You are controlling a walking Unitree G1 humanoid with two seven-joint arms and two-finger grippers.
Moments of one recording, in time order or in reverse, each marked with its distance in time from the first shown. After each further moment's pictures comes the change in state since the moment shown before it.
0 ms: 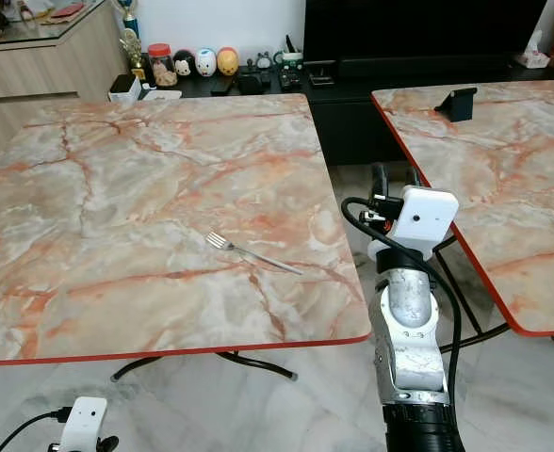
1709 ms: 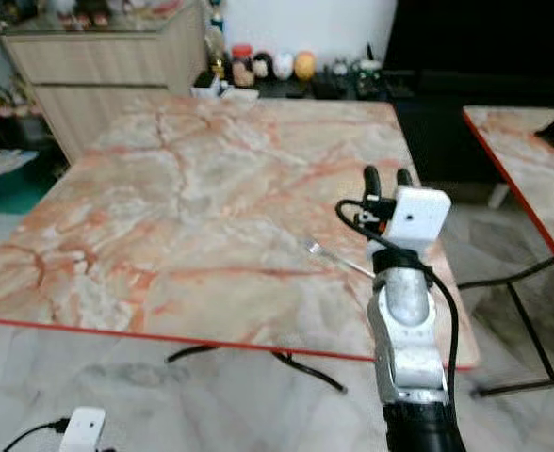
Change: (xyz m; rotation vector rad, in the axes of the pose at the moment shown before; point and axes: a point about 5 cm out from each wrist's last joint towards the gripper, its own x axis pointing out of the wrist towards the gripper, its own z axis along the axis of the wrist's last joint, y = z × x) left arm -0.003 0.001 -0.013 0.019 0.030 0.009; right arm 0.001 0.011 -0.003 0.012 0.027 0.049
